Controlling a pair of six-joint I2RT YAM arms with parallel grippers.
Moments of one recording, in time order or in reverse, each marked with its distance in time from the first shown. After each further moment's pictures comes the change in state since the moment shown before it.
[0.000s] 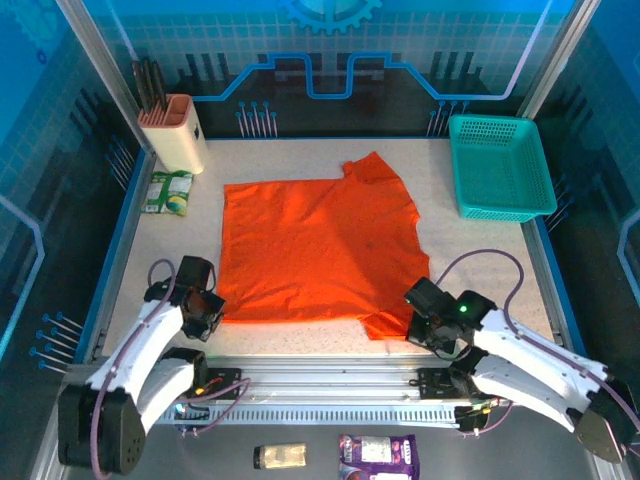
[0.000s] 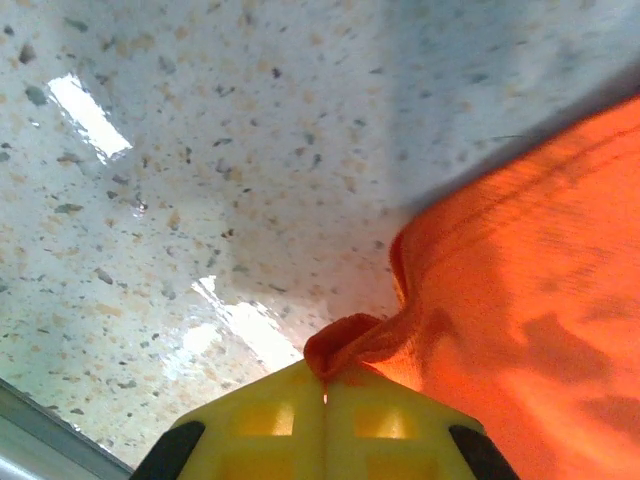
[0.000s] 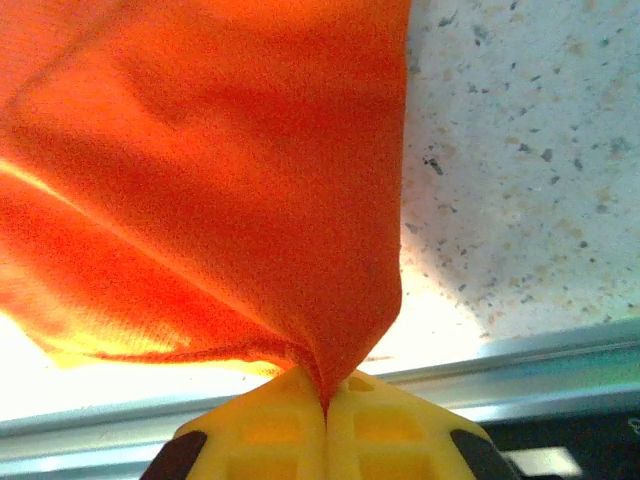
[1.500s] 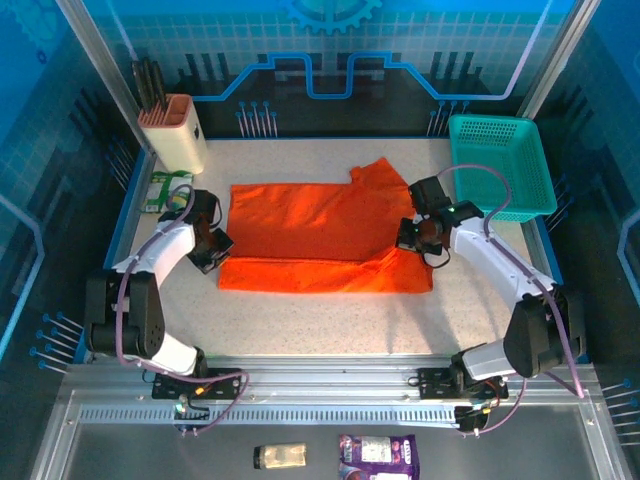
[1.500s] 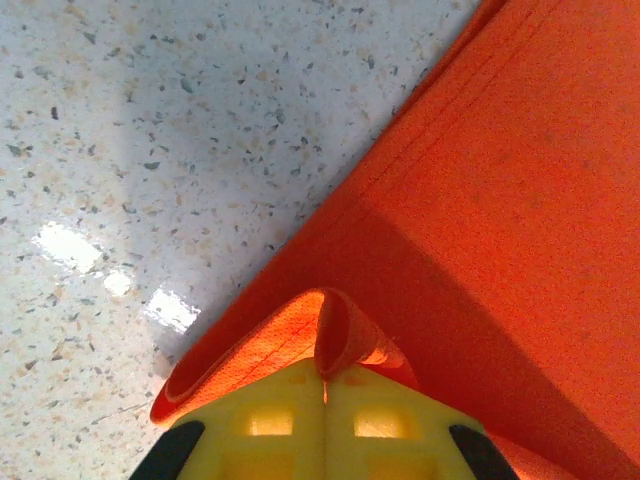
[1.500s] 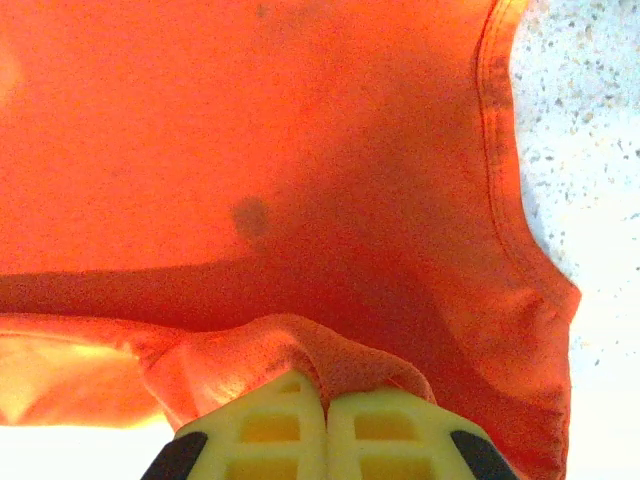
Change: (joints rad) left arm 0.061 0.645 0.495 0.176 -0.010 0.377; right arm -0.438 0.631 0.596 0.233 -0.015 -0.579
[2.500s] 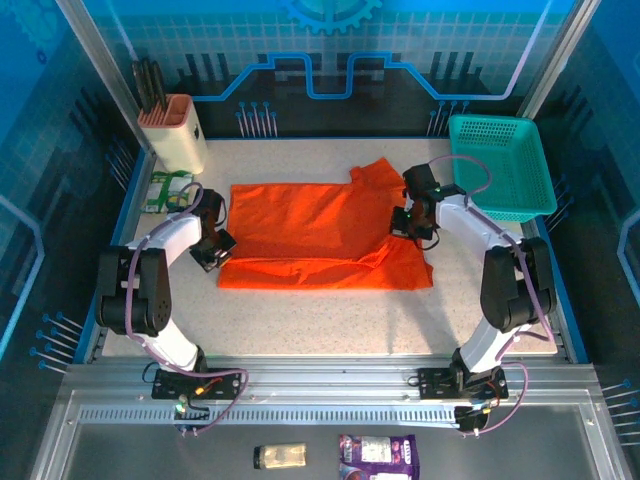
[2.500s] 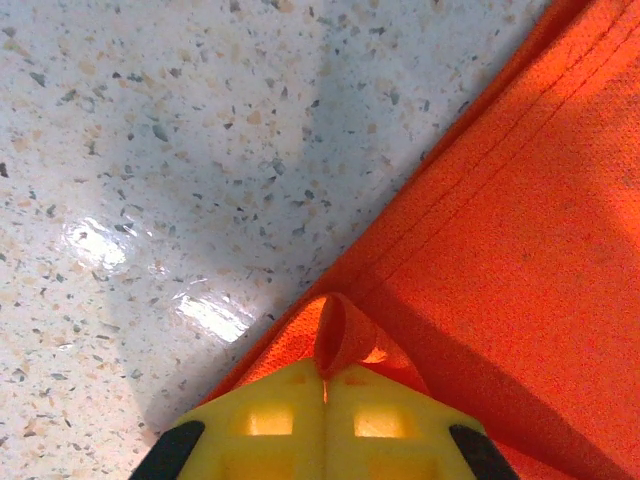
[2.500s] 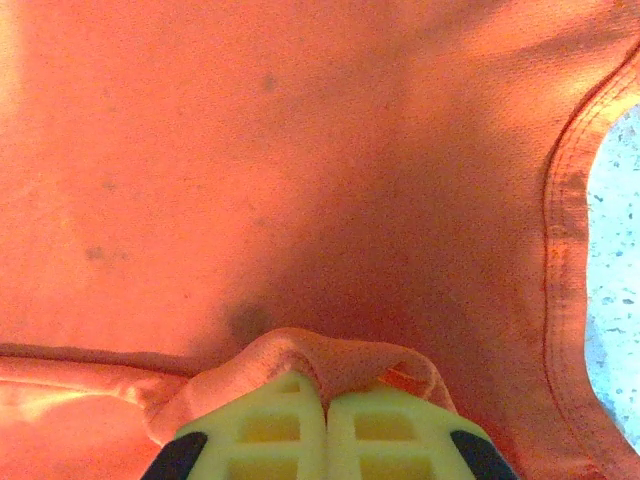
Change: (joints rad) left arm 0.002 0.136 0.043 0.024 -0.026 0.025; right arm -0.060 0.269 0.125 0.092 -0.075 -0.097
